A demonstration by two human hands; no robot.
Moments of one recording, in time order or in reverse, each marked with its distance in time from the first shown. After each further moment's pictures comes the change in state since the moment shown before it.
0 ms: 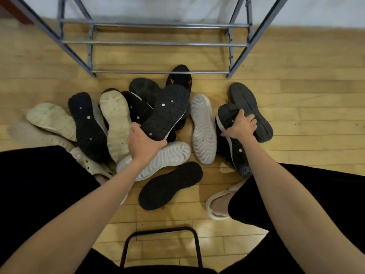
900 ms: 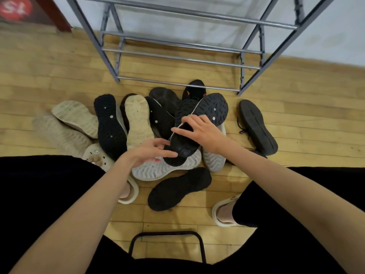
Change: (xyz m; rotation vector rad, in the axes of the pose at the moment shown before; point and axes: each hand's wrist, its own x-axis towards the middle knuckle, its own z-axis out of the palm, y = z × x) left_hand 0.005 -0.030 -0.070 -0.426 -0.911 -0.076; right_hand -0.117 -0.099 -0.010 -0.724 0.355 -1.370
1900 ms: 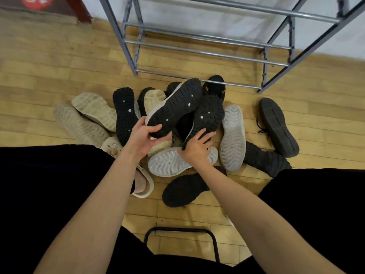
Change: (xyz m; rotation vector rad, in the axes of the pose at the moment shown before) left_hand -0.012 -0.010 -0.049 -0.953 0.338 0.199; right_hand 0.082 -0.111 0.052 0.808 -0.300 1.131
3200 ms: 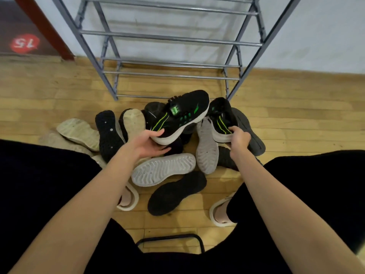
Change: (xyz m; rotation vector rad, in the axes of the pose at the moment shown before) left_hand -0.029 0.001 0.082 0.079 -0.110 -0.402; right_hand -0.012 0.133 -0.157 1.400 0.377 0.376
